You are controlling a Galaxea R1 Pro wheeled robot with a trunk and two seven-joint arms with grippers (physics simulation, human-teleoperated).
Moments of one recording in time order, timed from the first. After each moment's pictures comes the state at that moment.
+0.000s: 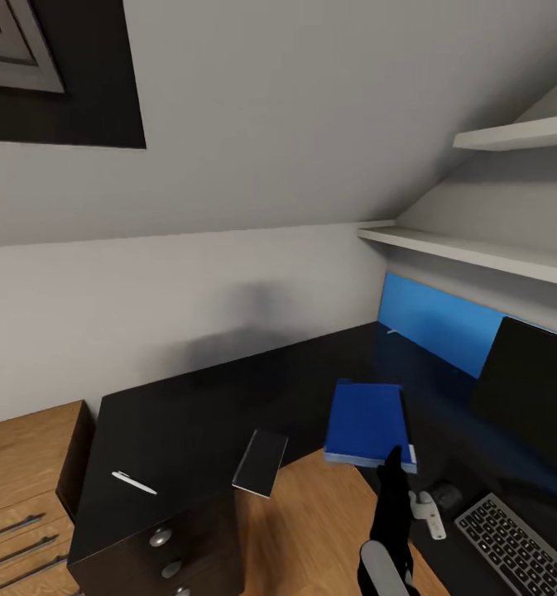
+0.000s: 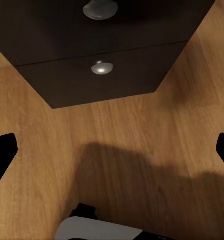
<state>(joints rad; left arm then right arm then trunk) -0.12 -0.09 0.30 -0.25 -0.08 -0.39 0.07 -0.19 0.17 0.05 -1.04 -1.11 -0.75 0.01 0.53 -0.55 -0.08</state>
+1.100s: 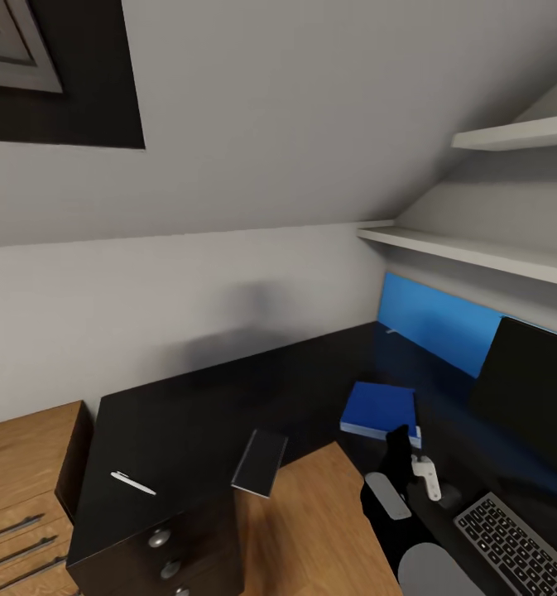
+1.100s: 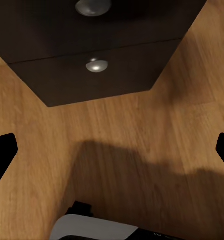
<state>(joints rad) -0.12 -0.10 0.30 -0.25 -0.08 -0.39 0.06 -0.58 0.14 -0.15 -0.56 -1.19 -0.75 0.01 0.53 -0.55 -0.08</state>
